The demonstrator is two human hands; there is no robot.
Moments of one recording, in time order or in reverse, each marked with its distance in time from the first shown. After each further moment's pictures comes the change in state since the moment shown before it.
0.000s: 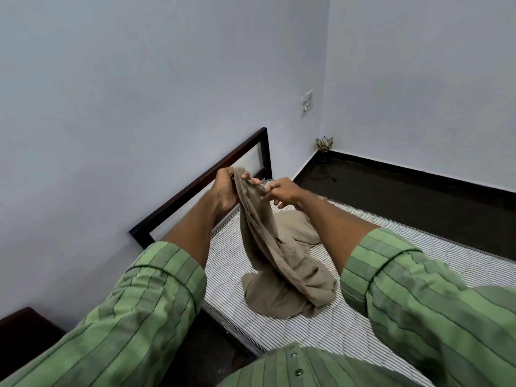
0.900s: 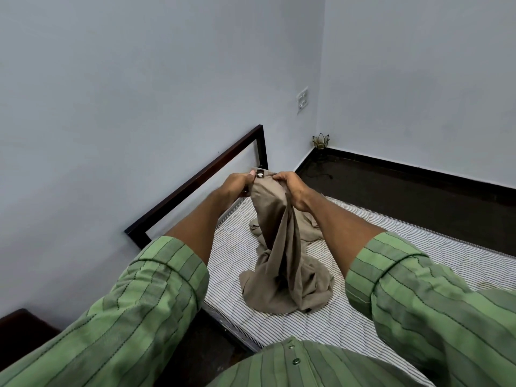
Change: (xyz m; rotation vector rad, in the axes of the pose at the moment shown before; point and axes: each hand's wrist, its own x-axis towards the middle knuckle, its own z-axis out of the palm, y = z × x) left_hand 0.048 -0.027 -0.010 0.613 0.219 0.088; right_hand 0.000 0.013 -0.009 0.686 0.029 0.097
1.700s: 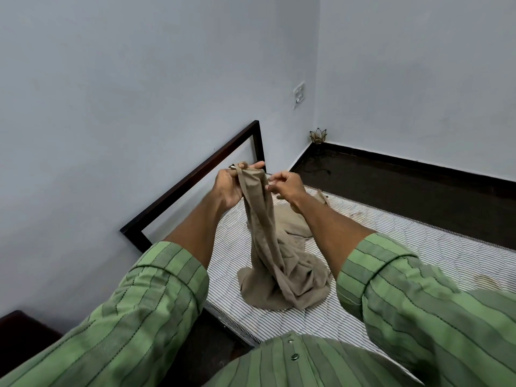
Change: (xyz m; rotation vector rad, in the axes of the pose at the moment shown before) left_hand -0.013 0.008 0.012 -0.795 -0.208 -0.028; right_hand 0.005 0.021 -0.010 -0.251 0.171 -0.209
